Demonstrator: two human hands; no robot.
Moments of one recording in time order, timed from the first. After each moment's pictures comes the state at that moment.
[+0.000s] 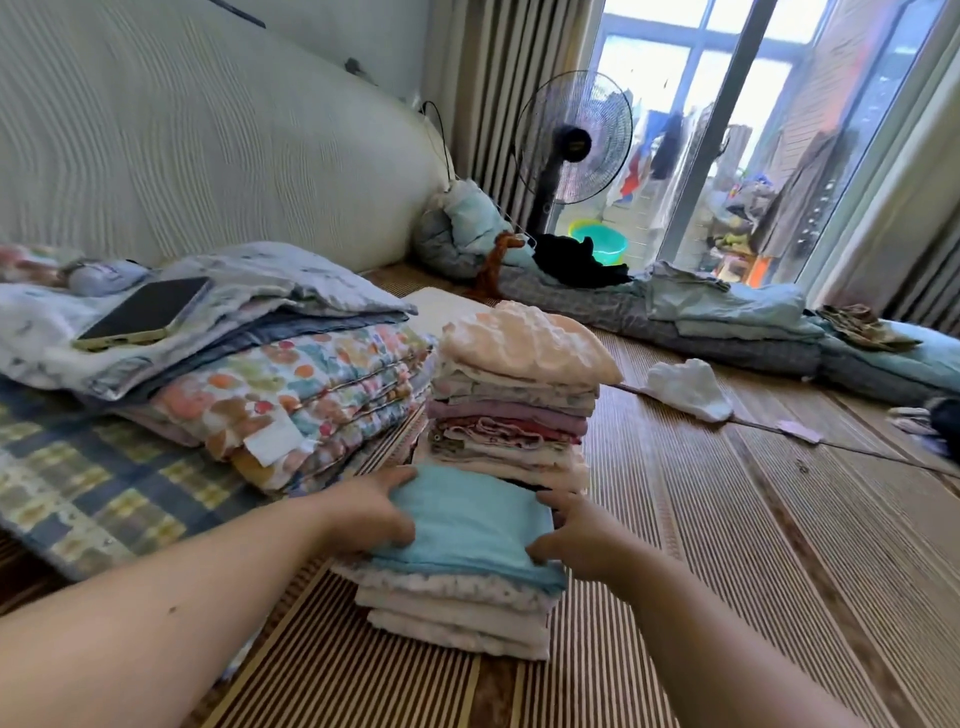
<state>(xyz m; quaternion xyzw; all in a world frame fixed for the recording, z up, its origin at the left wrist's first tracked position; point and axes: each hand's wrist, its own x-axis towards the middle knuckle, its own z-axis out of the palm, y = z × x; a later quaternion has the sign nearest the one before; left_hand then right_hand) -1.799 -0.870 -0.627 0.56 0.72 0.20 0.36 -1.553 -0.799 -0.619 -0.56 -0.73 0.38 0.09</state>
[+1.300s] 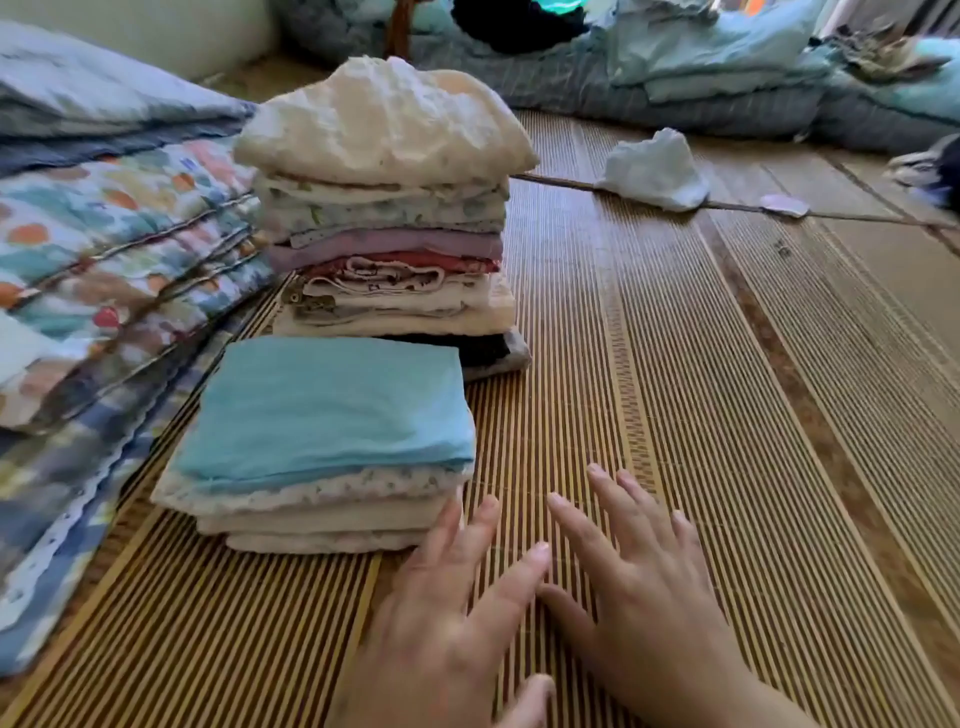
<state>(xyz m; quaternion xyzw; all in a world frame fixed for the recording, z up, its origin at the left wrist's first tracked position) -1.605 -0.955 -0.680 0.77 0.61 0.15 0.09 -1.433 -0.895 -0.691 -0.56 -0.83 0.02 0.01</state>
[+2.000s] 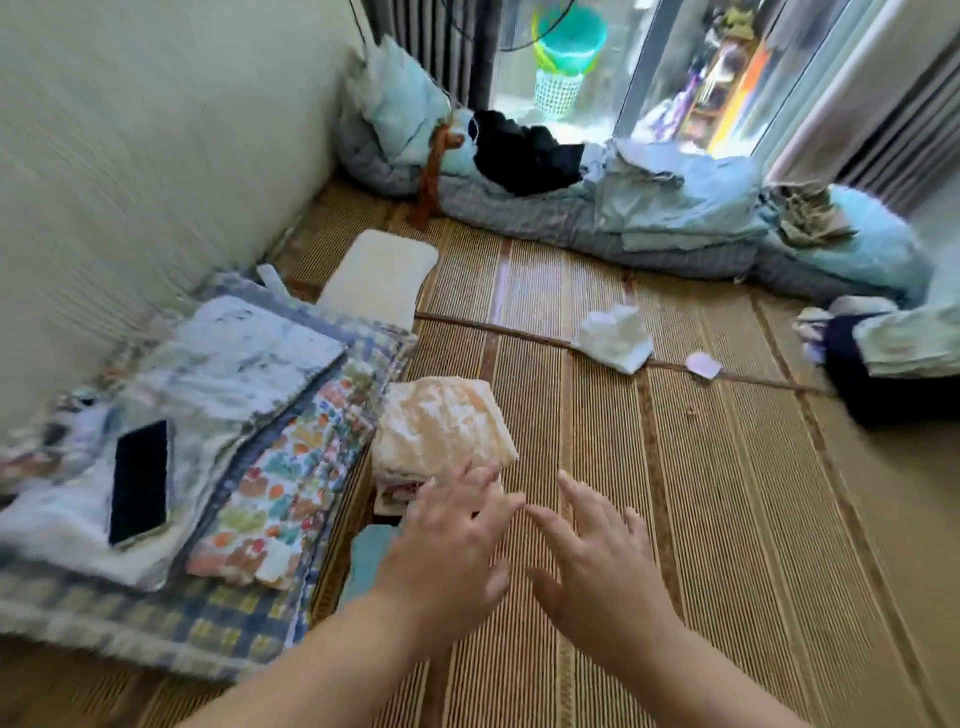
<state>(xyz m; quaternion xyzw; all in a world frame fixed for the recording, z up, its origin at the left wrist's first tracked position) -1.672 -0.862 -0.310 0.76 0.61 0.13 0.14 -1.497 -0.842 -0.293 -0.53 -0.84 0.12 0.00</state>
